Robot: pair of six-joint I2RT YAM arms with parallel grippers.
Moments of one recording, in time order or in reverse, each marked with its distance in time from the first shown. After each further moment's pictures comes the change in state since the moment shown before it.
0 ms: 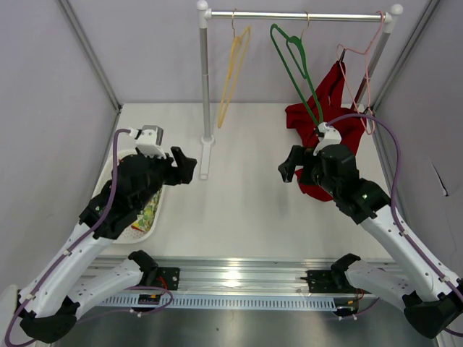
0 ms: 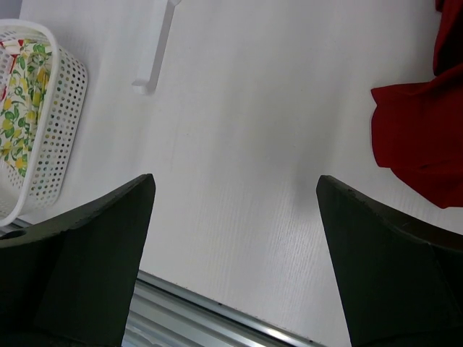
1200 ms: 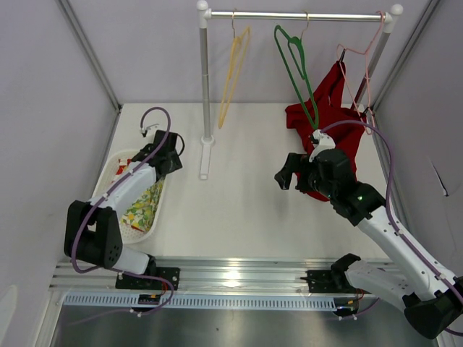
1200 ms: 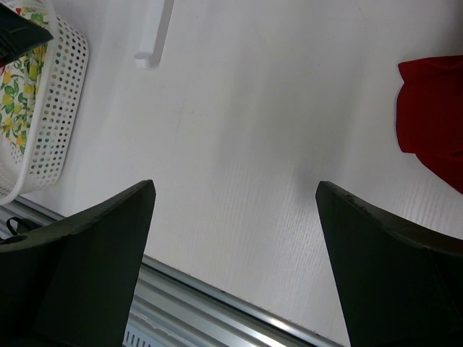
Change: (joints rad) left arm 0.390 0.651 -0.050 0.054 -0.183 -0.175; right arm -0.002 -0.005 -0.068 0.006 -0.079 0.020
